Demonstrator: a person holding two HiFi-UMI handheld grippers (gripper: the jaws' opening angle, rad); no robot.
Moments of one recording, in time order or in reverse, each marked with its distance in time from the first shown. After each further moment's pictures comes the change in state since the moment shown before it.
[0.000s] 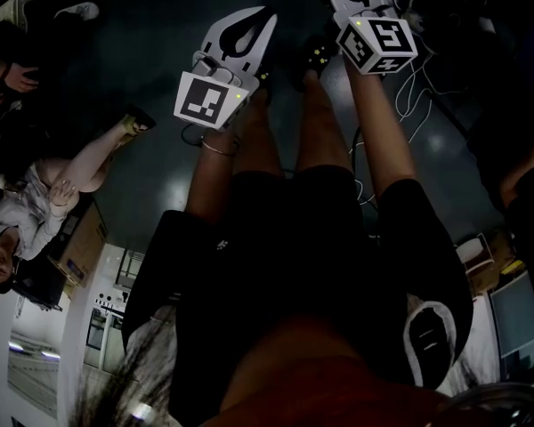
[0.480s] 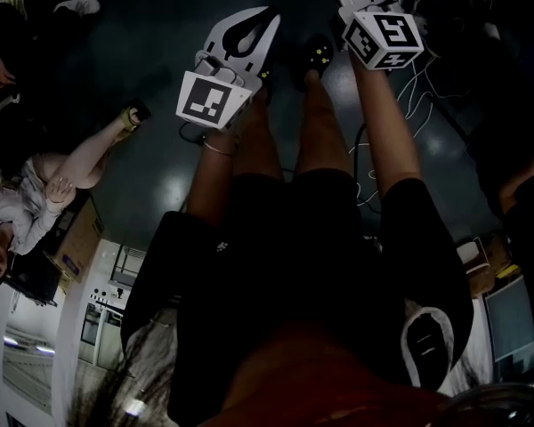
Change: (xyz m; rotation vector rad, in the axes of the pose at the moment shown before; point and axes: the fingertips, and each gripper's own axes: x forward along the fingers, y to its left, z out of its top) left arm -0.003 0.003 -0.008 -0.014 0.007 0.020; right arm 0.011 0.001 -0.003 -0.030 0.019 0.044
